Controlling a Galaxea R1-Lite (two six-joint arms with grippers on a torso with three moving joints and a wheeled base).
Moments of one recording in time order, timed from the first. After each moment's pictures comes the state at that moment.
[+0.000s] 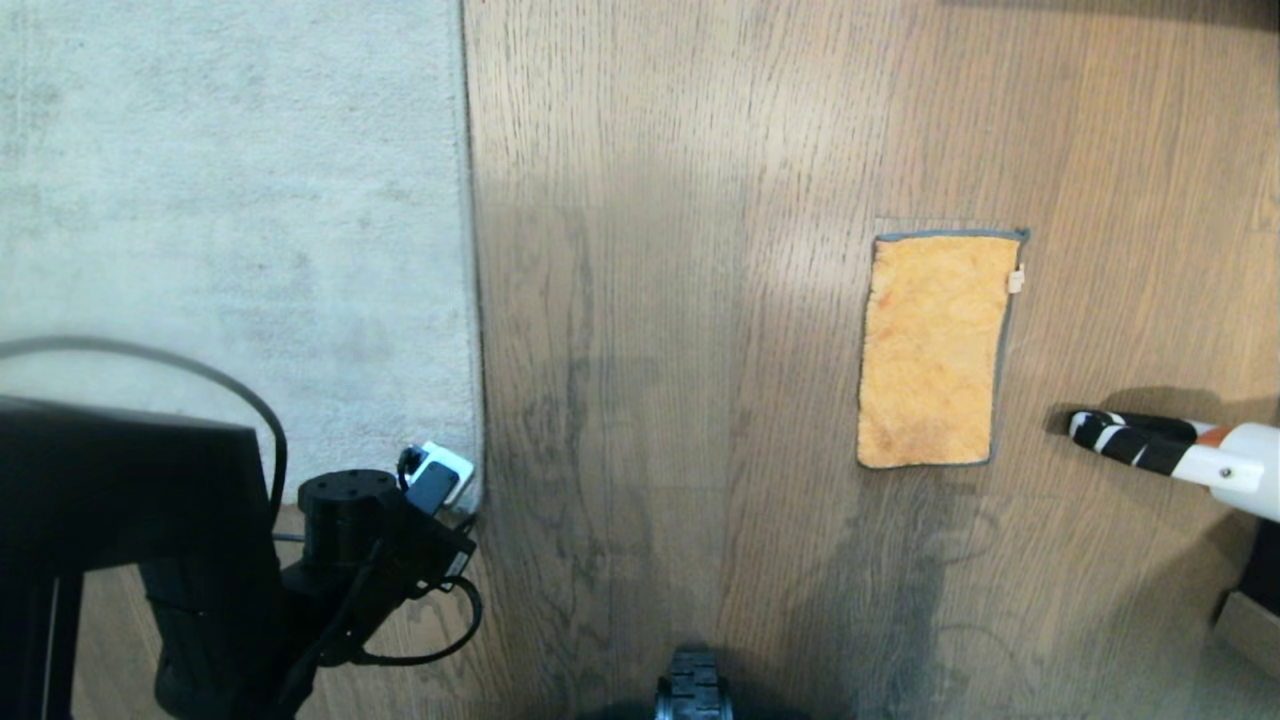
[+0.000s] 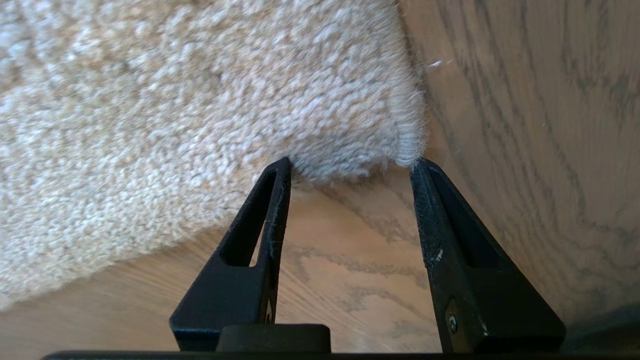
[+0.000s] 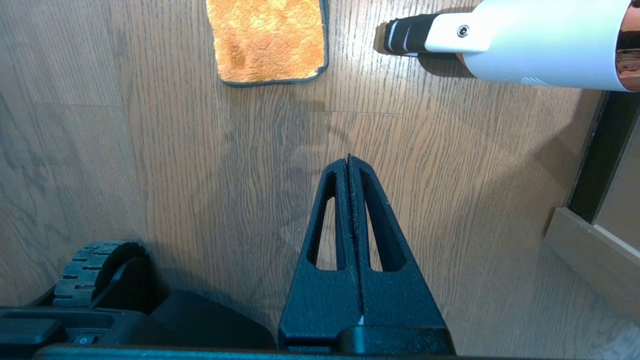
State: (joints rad) left arm -0.22 2.18 -0.35 -1.41 0.25 0.40; right arm 0.00 0.00 0.00 -0.05 0.00 0.01
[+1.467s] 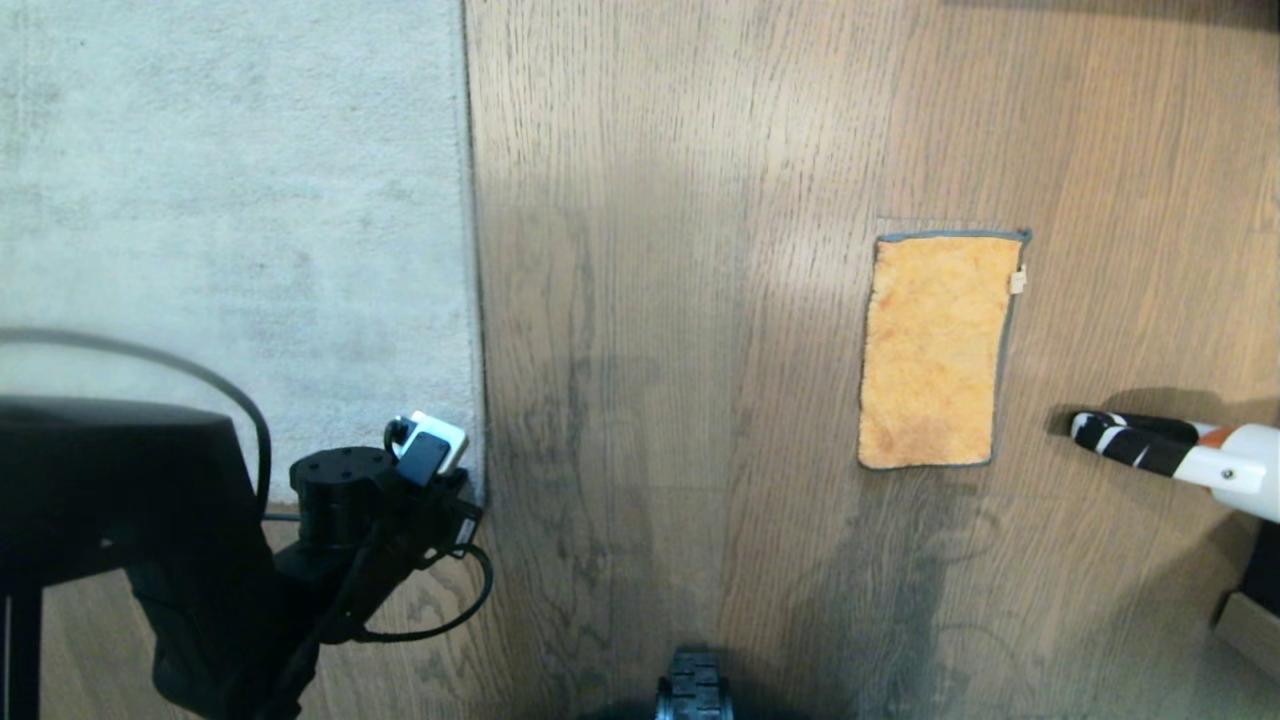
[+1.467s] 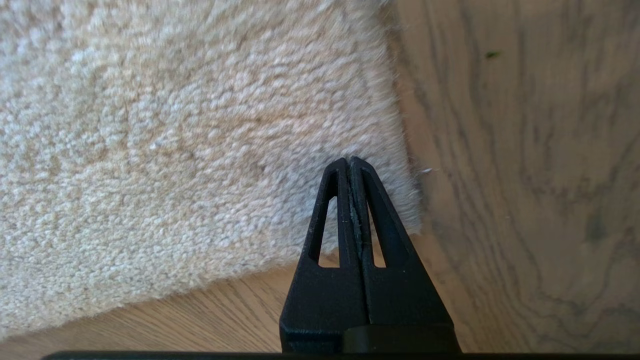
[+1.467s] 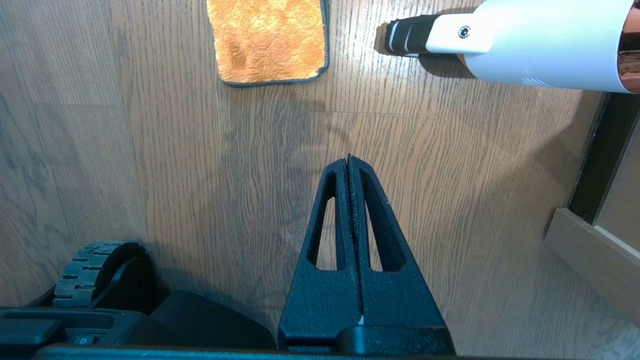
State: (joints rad) left arm -0.28 2.12 -0.38 -1.41 0.19 0.29; right arm 0.00 0.00 0.00 -0.05 0.00 0.01
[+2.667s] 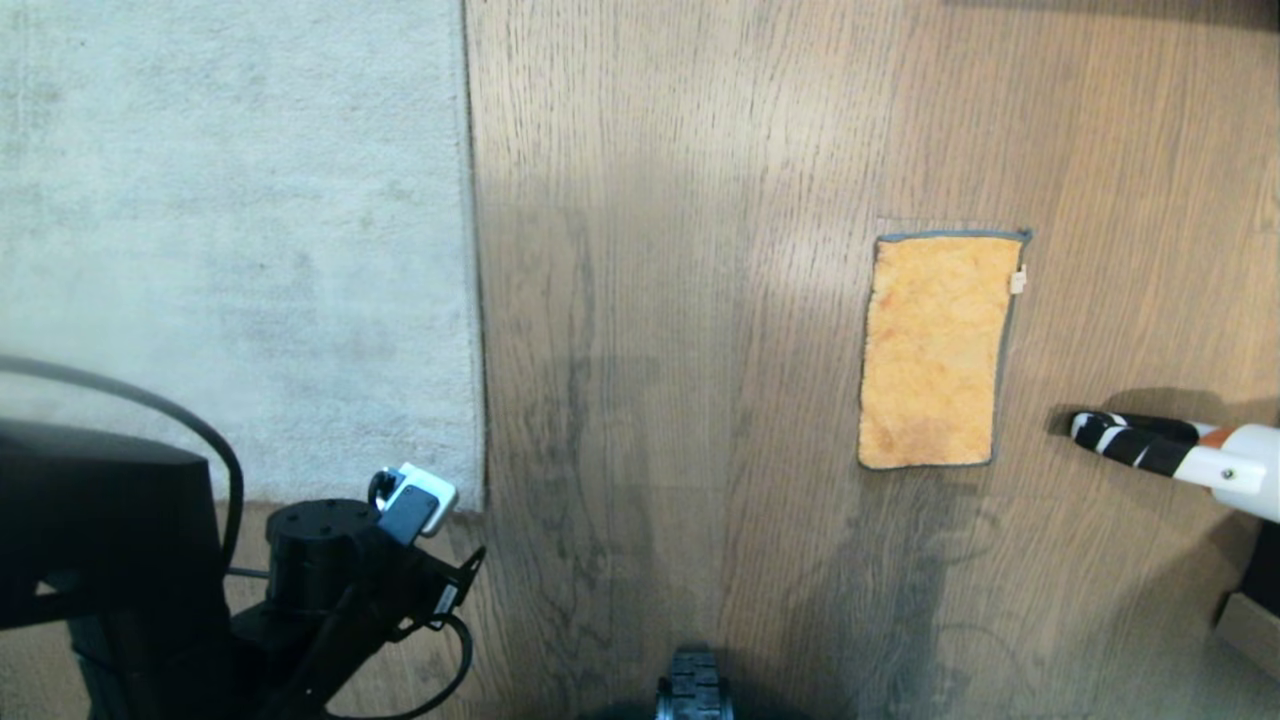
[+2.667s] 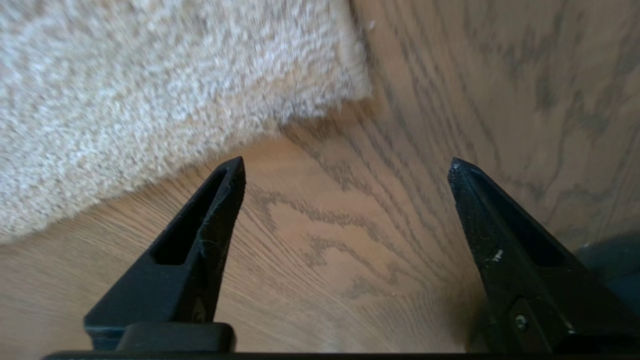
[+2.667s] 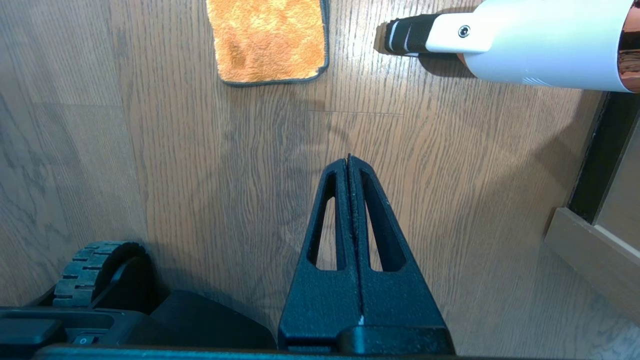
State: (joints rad) left arm -0.34 2.07 -0.18 -1.42 0.23 0.27; right arm 0.00 0.00 0.00 -0.05 -0.01 0.01
